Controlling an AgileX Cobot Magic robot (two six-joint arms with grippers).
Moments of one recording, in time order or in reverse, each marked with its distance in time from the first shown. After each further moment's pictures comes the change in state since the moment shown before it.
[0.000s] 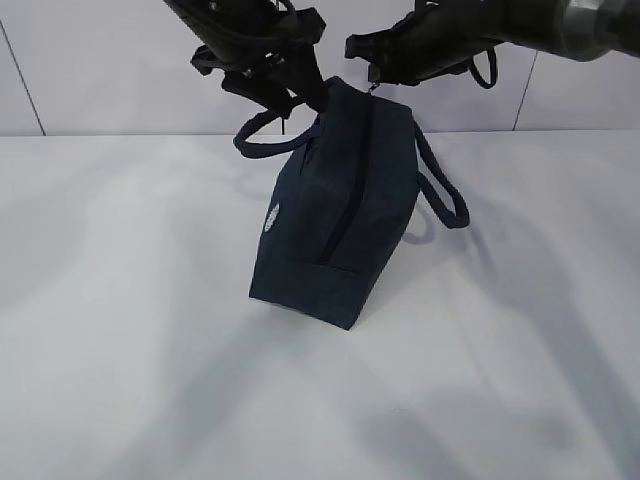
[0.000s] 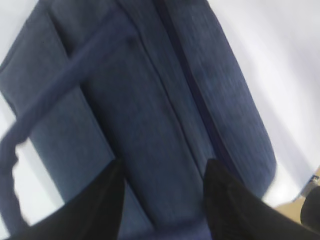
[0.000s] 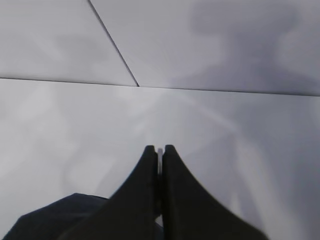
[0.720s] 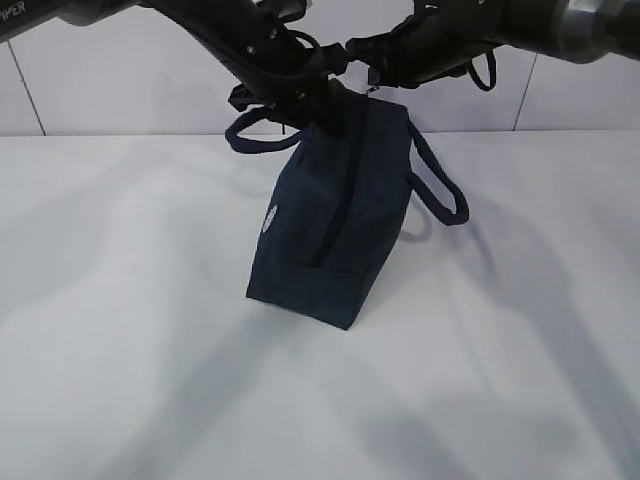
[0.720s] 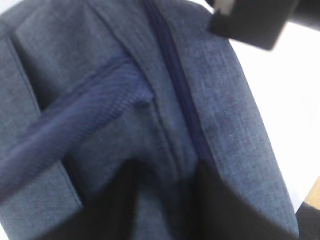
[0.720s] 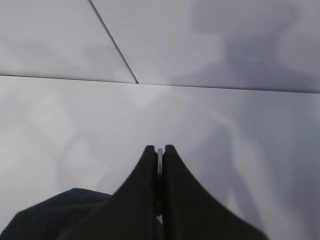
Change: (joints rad) left arm 0.000 0.174 -0.121 -0.104 -0.034 -0.007; right arm 0.000 0.006 0.000 0.001 0.004 -0.002
